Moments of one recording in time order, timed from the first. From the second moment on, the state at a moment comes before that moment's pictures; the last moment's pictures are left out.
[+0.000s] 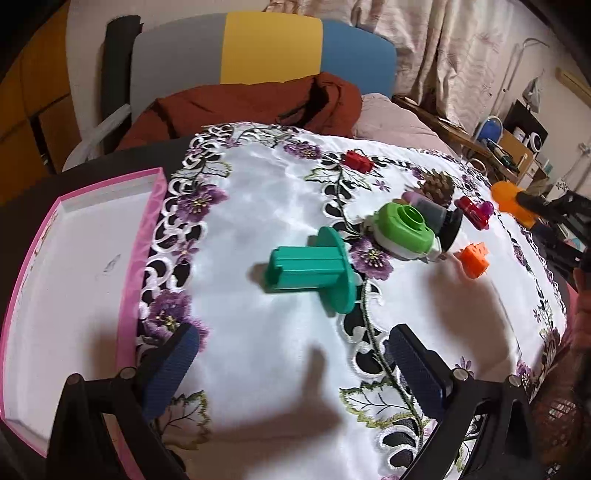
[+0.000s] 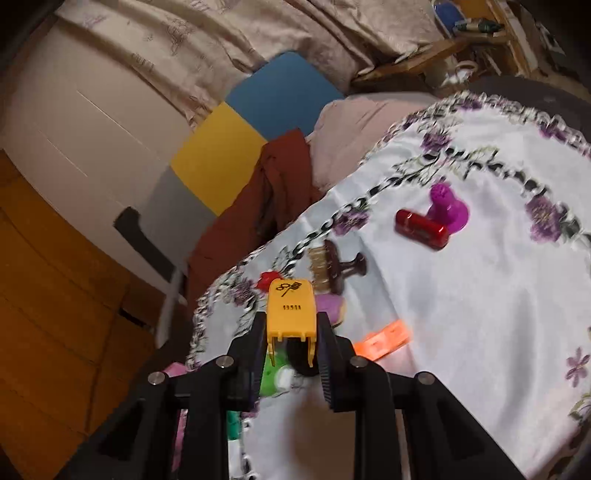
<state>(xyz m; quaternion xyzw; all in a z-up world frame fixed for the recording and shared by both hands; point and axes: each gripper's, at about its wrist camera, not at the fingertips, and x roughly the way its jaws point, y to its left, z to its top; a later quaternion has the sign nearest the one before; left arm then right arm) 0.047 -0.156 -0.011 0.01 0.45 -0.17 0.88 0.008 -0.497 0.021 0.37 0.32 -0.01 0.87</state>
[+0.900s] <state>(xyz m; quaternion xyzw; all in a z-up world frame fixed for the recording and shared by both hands) 0.071 -0.426 -0.014 0.24 0.37 -0.39 0.81 -0.040 -0.561 0.018 0.42 0.26 -0.24 0.84</state>
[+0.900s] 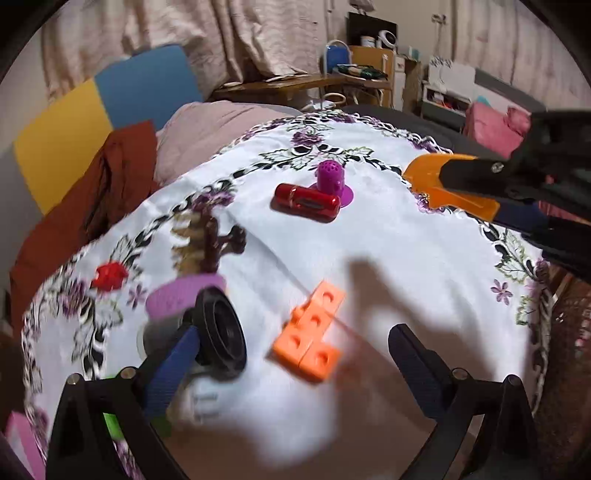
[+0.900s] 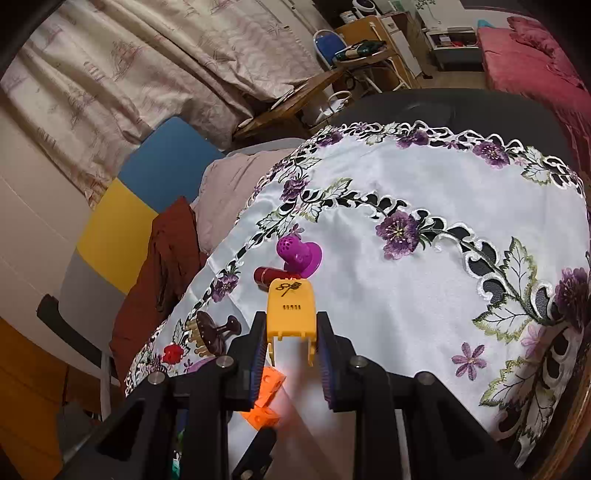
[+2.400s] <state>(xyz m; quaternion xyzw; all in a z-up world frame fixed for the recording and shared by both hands) 0.075 -0.440 -0.046 0.24 0.40 -0.43 0.78 -0.034 -0.562 0.008 0.45 0.27 -0.22 0.82</state>
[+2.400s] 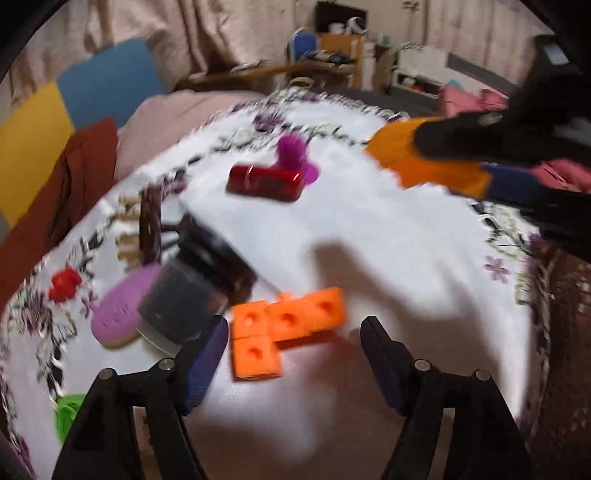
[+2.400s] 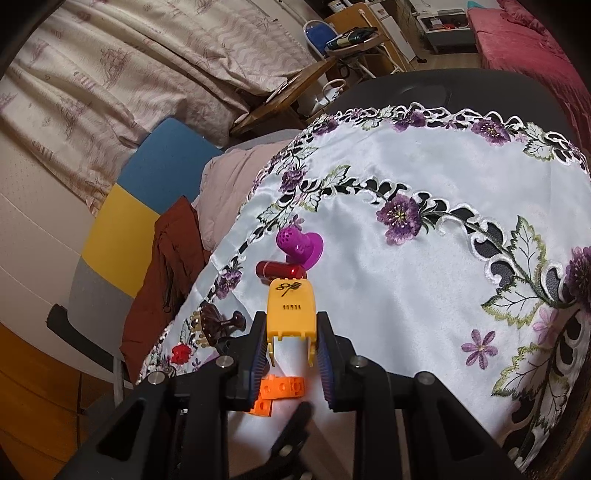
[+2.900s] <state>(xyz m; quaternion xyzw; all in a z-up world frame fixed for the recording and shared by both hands) 0.065 -0.404 -0.036 0.17 0.40 -0.42 0.79 -0.024 -0.554 0.006 0.43 0.29 -0.20 0.83</state>
